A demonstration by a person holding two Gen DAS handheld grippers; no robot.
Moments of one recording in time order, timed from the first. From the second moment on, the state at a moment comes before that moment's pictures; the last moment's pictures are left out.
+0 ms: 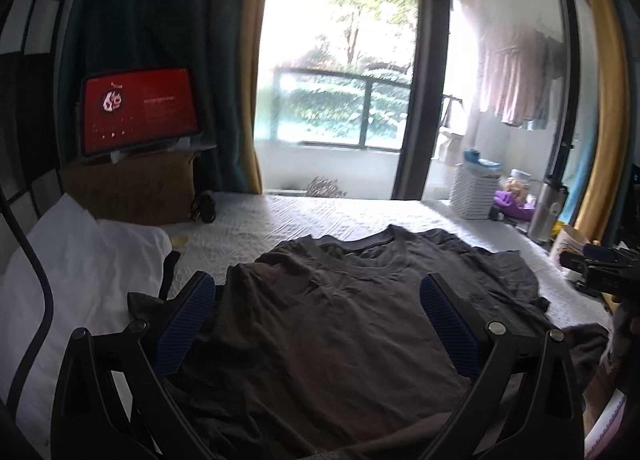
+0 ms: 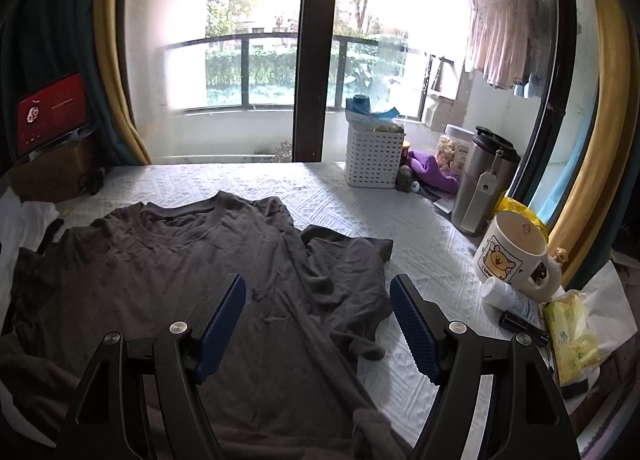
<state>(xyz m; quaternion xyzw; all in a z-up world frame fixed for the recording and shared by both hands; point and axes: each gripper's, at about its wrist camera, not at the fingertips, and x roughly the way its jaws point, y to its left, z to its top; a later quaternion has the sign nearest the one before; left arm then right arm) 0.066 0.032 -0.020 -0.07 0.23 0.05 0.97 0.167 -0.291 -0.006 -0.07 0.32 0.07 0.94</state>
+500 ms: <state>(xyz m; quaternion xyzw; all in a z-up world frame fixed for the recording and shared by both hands) 0.131 0.036 -0.020 -0.07 0.27 0.06 0.96 0.244 -0.313 -0.010 -0.06 0.35 0.06 0.93</state>
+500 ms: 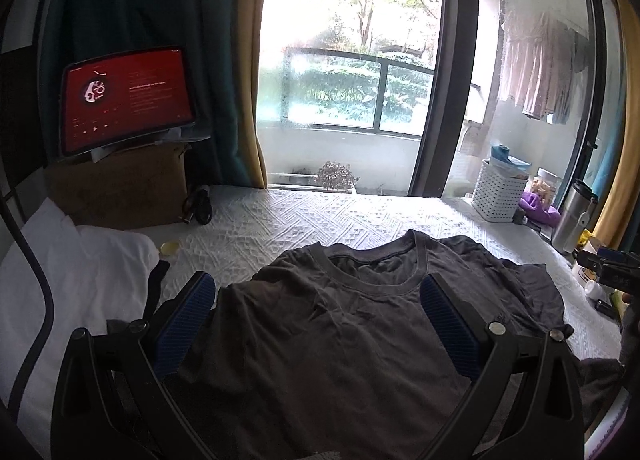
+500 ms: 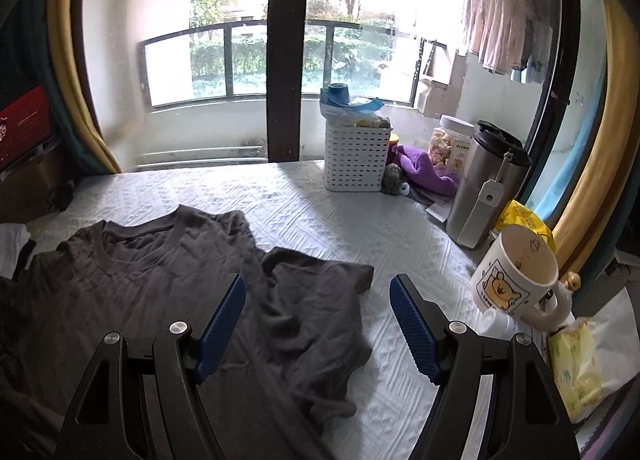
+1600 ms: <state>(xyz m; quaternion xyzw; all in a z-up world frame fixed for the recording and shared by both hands) 0.209 0.026 -0.055 -0.05 0.35 0.09 0.93 0.363 -0.361 -0.096 -0.03 0.43 0.08 0.90</state>
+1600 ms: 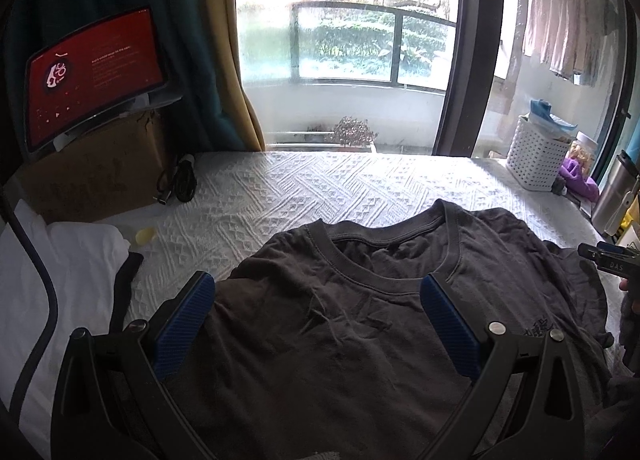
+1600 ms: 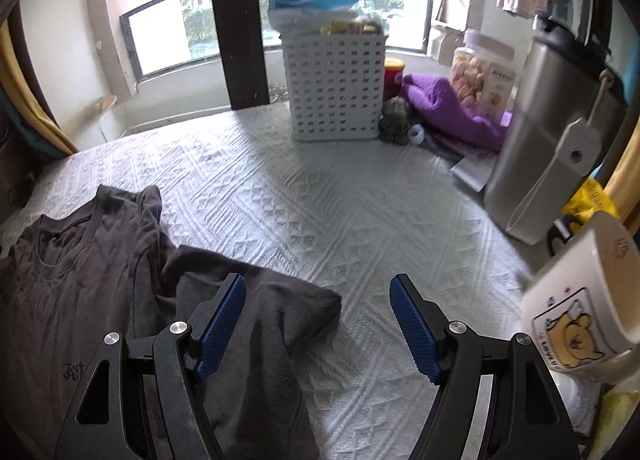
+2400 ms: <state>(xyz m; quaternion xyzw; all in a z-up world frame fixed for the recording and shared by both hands) 0.200 0.021 -0.050 -0.05 0.35 0.08 0.93 0.345 -0.391 -0.104 -0.01 0.43 0.05 0.90</state>
